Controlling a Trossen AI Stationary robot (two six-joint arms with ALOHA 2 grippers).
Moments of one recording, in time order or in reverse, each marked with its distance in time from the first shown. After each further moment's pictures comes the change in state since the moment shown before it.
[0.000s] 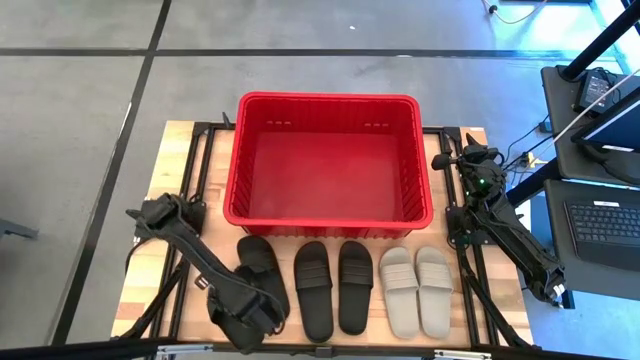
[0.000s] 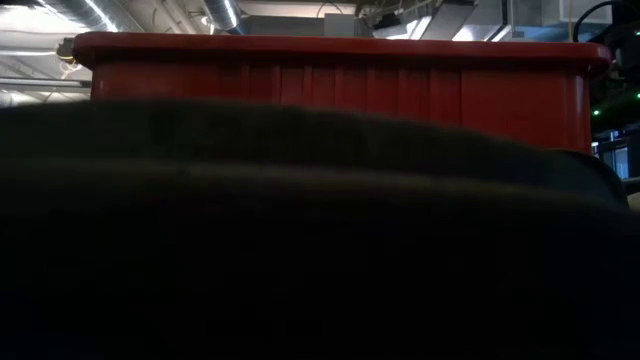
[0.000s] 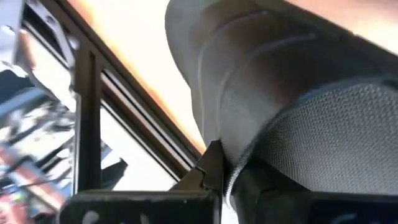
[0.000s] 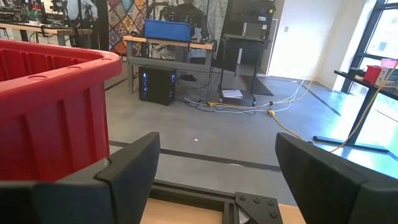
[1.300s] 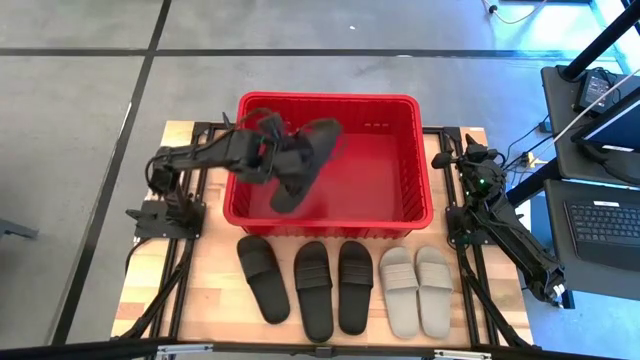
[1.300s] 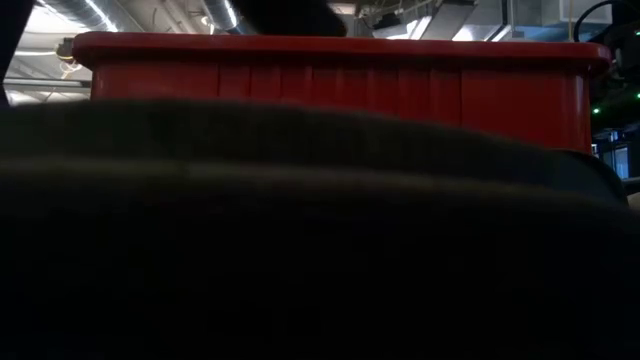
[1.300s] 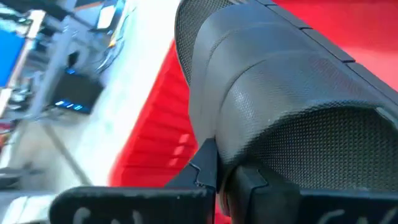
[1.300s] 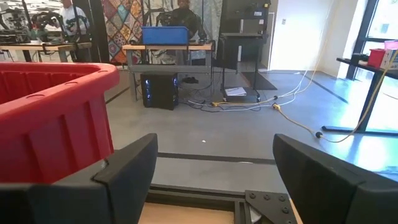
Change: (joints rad) left arm 0.687 -0.134 0.663 -0.078 -1.162 1.431; right arm 0.000 0.000 0.000 0.000 0.001 0.104
